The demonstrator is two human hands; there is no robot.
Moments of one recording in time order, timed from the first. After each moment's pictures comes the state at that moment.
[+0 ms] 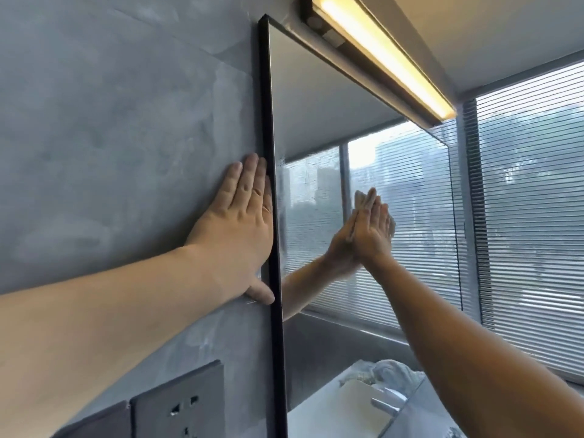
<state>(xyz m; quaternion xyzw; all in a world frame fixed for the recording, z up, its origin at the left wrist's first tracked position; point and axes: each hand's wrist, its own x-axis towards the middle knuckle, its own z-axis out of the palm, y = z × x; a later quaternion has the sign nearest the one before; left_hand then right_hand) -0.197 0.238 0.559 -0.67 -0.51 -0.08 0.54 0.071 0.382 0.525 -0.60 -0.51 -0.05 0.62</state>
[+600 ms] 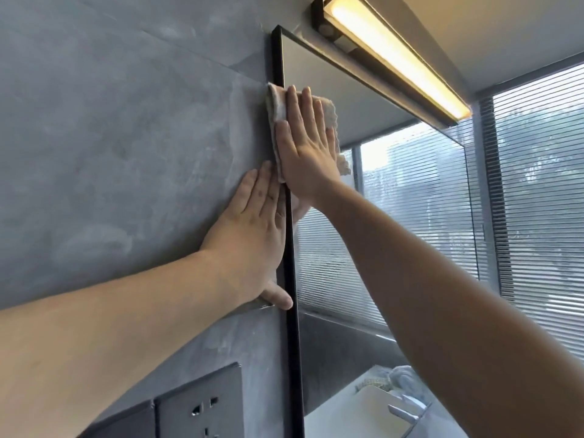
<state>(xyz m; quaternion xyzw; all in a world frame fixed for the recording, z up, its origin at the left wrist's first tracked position) -0.200 0.231 0.563 -0.66 -0.50 -0.05 0.55 -0.068 0.302 0.647 -0.40 -0.70 -0.22 0.55</state>
